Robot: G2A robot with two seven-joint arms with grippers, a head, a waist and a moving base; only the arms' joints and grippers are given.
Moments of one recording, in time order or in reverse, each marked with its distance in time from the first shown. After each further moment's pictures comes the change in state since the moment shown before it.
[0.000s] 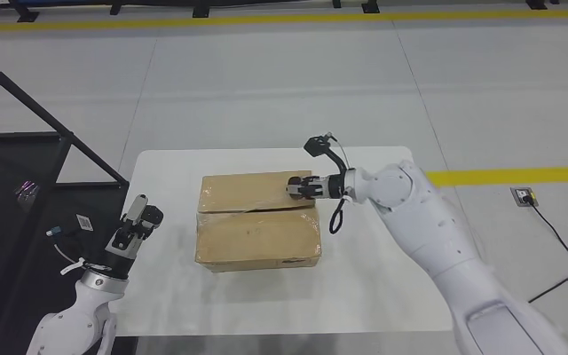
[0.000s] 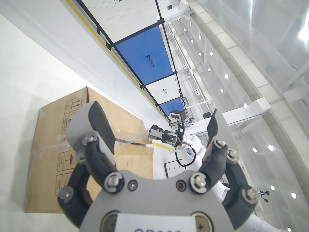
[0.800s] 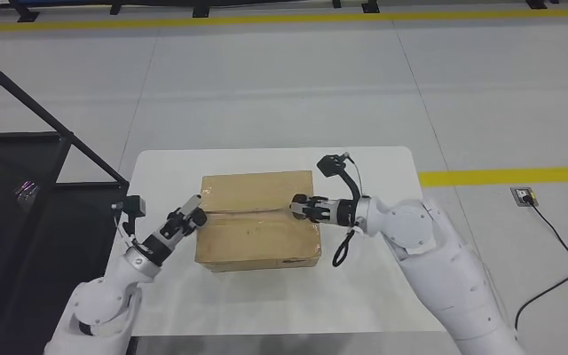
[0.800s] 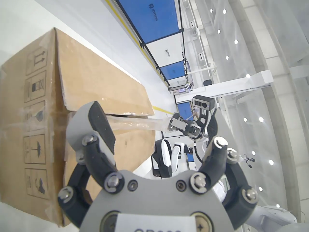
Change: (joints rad) left arm -0.208 0.000 0.181 0.166 0.008 0.074 -0.253; right arm -0.390 0.122 0.235 -0.651 -0.094 0.342 0.013
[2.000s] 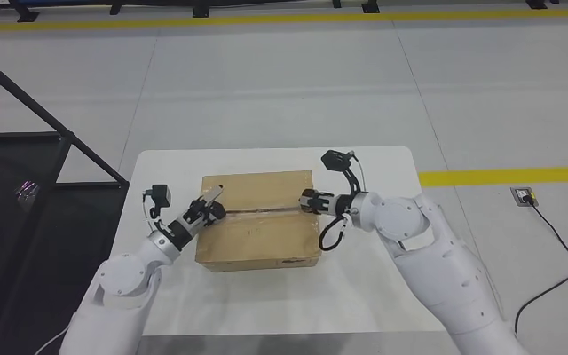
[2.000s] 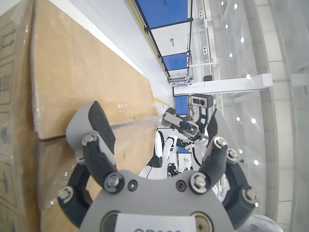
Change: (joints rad) left arm -0.159 -0.017 0.131 0.143 -0.044 0.091 -0.020; right arm 0.054 -0.014 -0.044 0.066 -0.064 0.241 -0.037
